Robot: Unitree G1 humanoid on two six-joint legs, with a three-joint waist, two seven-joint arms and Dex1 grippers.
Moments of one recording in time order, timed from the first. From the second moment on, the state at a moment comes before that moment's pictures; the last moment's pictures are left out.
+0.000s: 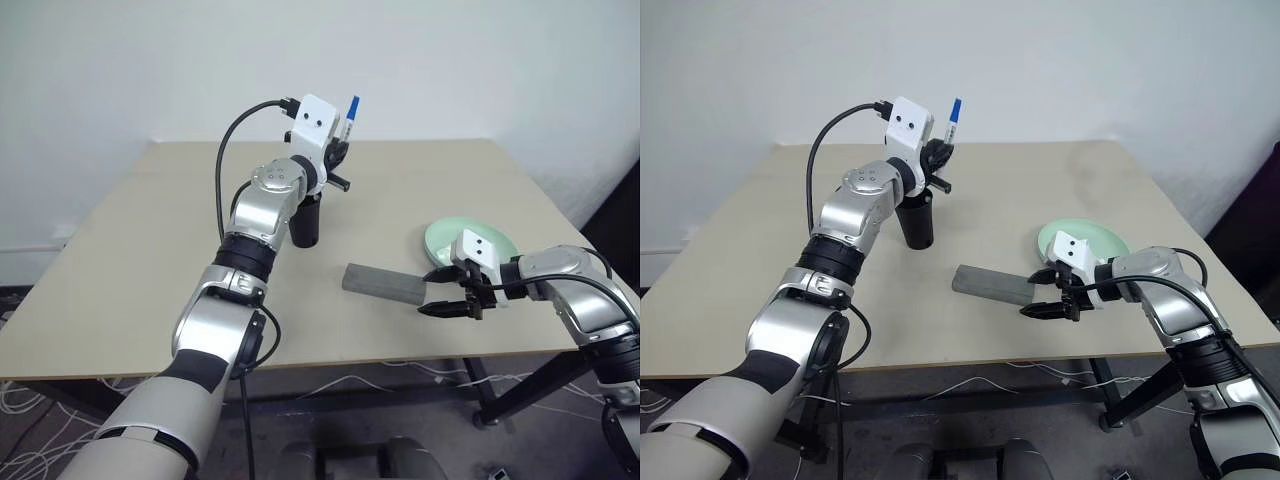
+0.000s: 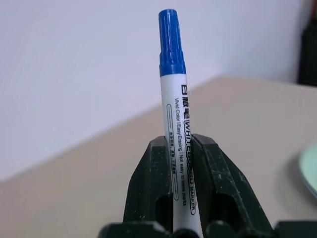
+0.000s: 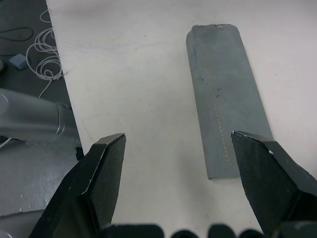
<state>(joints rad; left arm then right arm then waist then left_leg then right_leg) -1.17 0.20 -0.09 0.86 -0.09 0.10 -0.29 -0.54 -0.77 0.23 0.01 0.23 0.58 1.24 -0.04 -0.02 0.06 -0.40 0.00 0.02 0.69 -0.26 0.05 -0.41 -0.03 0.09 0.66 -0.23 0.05</state>
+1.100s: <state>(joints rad) -1.14 0.19 0.02 1.26 0.03 -0.29 -0.10 -0.54 -0.76 0.23 -0.01 0.24 0.59 1.23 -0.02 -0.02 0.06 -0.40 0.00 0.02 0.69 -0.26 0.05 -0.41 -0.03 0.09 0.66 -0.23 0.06</state>
